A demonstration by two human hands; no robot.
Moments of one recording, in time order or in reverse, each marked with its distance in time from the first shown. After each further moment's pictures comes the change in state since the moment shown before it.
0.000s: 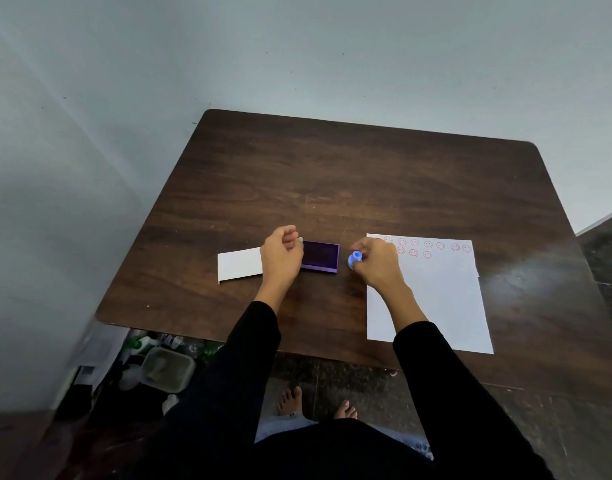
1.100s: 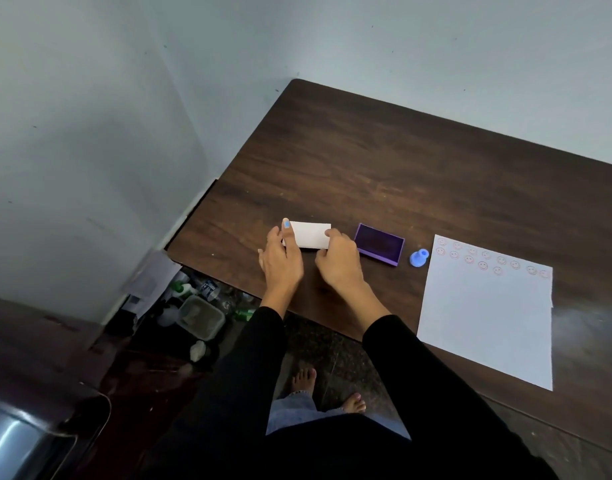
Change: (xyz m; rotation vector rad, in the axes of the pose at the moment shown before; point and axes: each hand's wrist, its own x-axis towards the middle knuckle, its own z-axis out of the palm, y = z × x) left_hand -0.041 -0.044 -0.079 -0.029 0.340 -0.153; right_hand -0.046 -0.112 0.104 -0.084 -0.195 -0.223
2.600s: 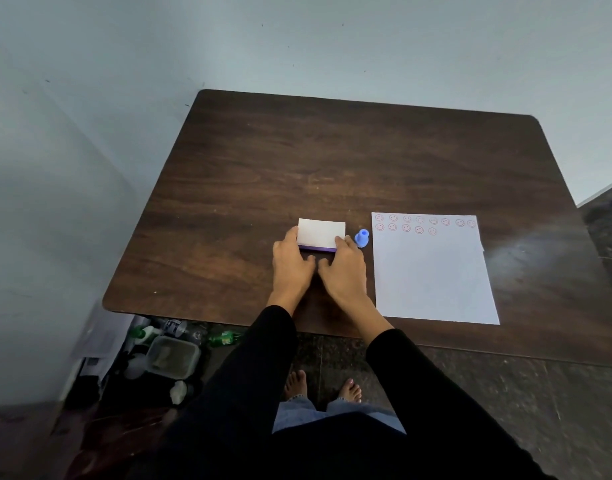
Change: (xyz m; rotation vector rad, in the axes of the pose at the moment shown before) left_hand -0.017 0.007 0.077 0.313 -0.427 0.322; right_hand -0.033 0.069 -0.031 0.108 0.235 0.277
